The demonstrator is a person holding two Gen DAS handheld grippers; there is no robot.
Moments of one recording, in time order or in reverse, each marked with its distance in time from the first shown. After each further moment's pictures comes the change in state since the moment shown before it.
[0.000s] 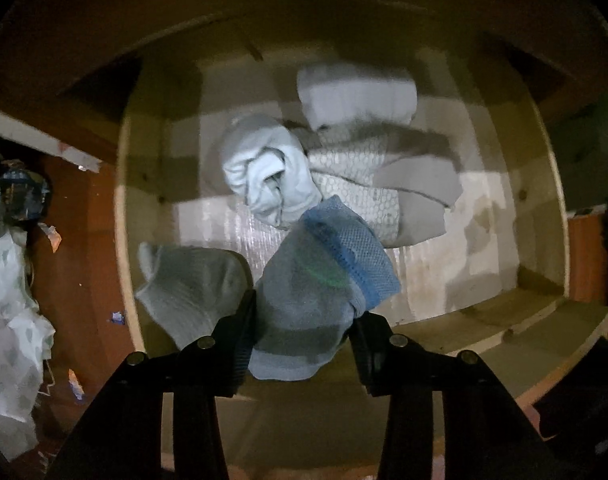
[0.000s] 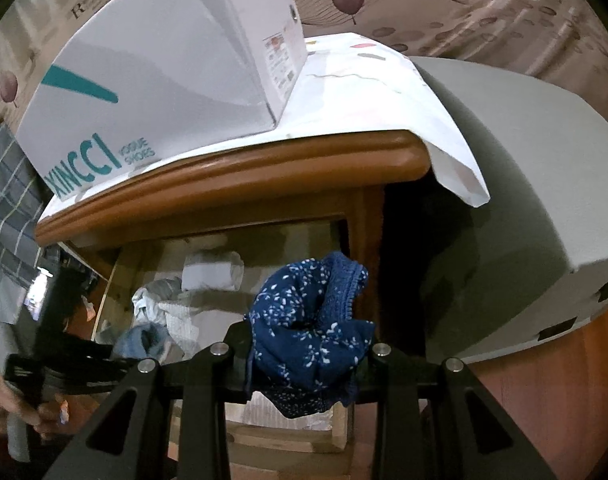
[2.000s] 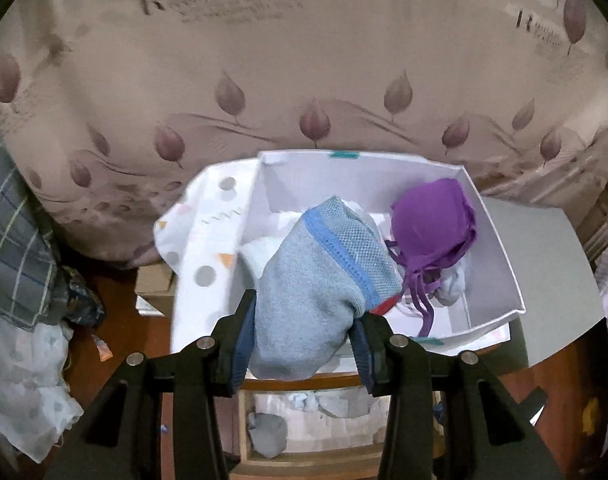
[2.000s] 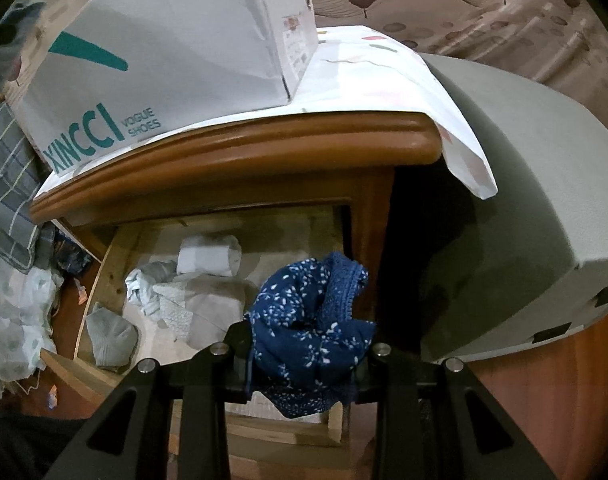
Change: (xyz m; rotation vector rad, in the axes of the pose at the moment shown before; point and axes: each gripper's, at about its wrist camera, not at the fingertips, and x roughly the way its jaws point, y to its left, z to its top) left arm -0.290 0.018 0.107 -0.060 -0.540 0.007; right arm 0.005 0.003 -0.006 -0.043 0.029 -0.019
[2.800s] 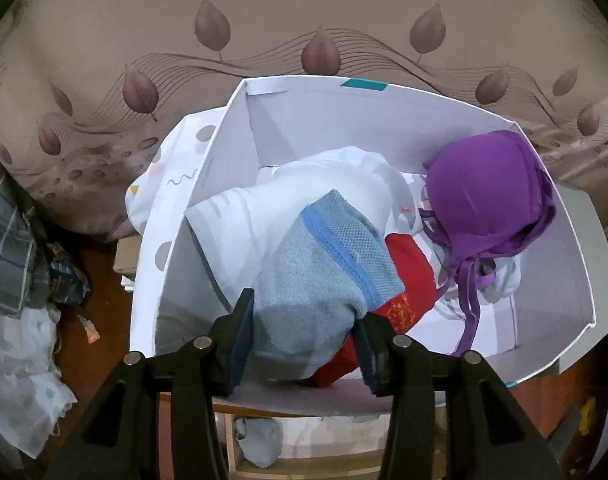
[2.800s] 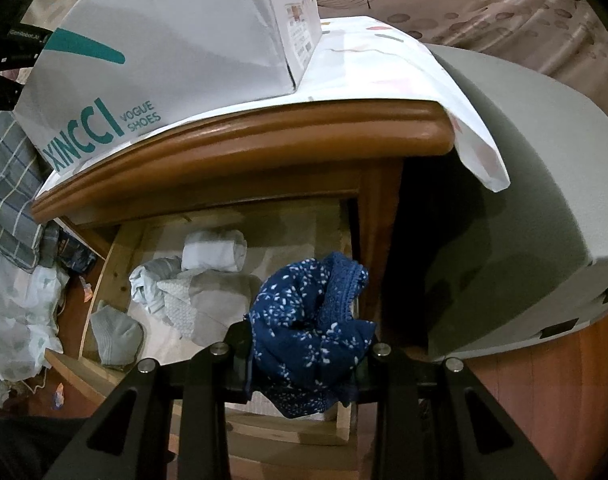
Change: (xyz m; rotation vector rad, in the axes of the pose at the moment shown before) left arm 0.098 0.002 -0.005 -0.010 0.130 0.015; right arm 0.005 0.002 0.002 0.006 0.028 0.025
